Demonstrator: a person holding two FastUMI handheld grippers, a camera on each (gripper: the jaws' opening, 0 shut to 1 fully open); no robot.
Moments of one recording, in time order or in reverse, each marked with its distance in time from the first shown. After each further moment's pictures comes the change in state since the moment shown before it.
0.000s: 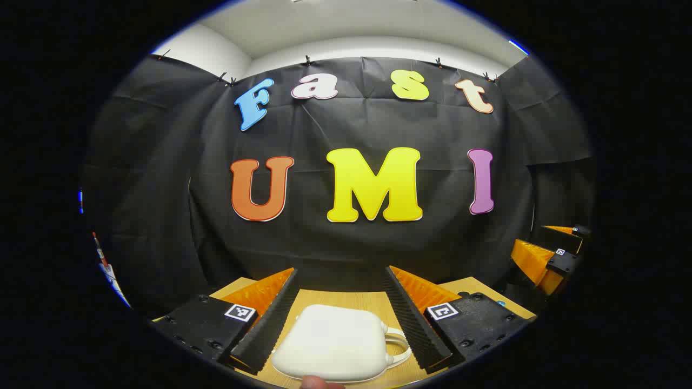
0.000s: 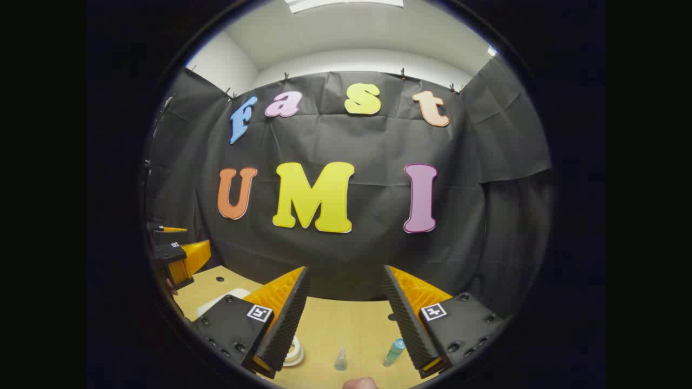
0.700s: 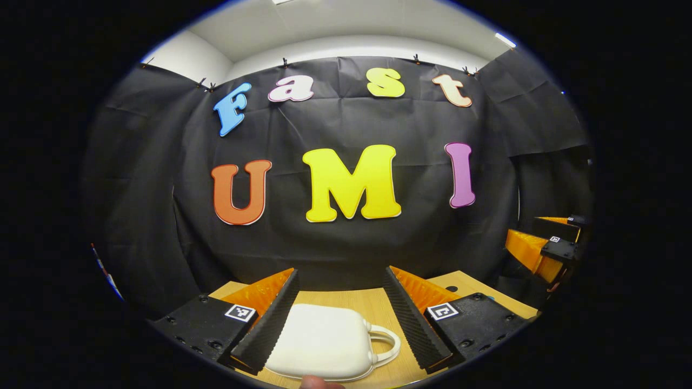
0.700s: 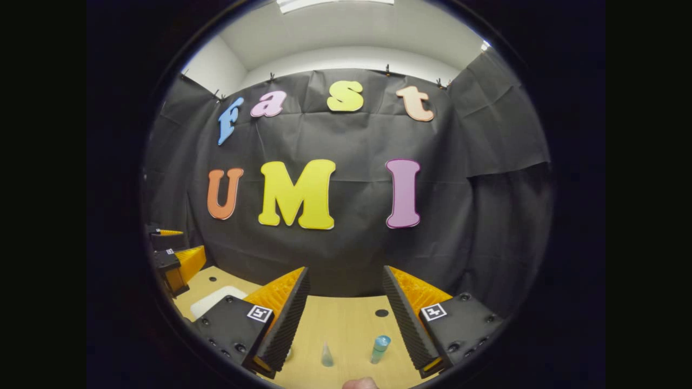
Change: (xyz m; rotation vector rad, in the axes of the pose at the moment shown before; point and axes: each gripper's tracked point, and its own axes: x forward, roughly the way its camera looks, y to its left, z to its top) left arm -0.006 -0.048 -0.008 0.049 0.022 -0.081; right arm -0.008 -0.050 -0.007 0.020 0.025 -0.061
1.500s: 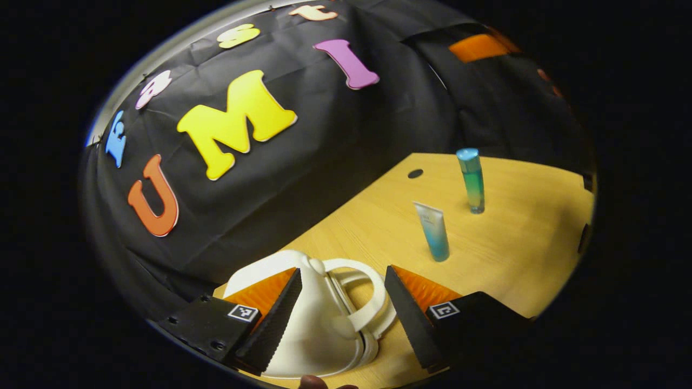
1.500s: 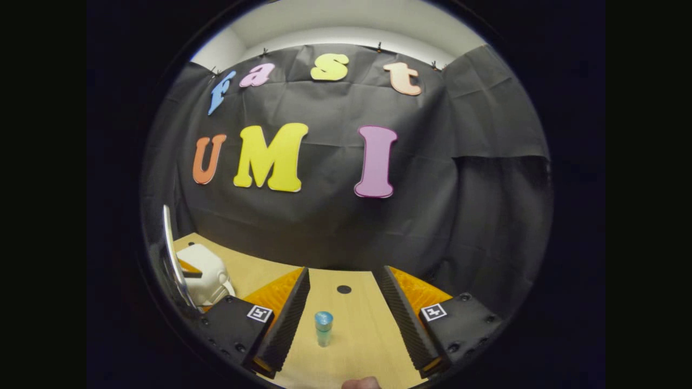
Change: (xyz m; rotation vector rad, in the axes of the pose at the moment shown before) left arm 0.039 -0.084 -0.208 0.614 0.378 -0.290; right arm 0.010 -0.117 -0.071 -0.064 0.139 -0.074
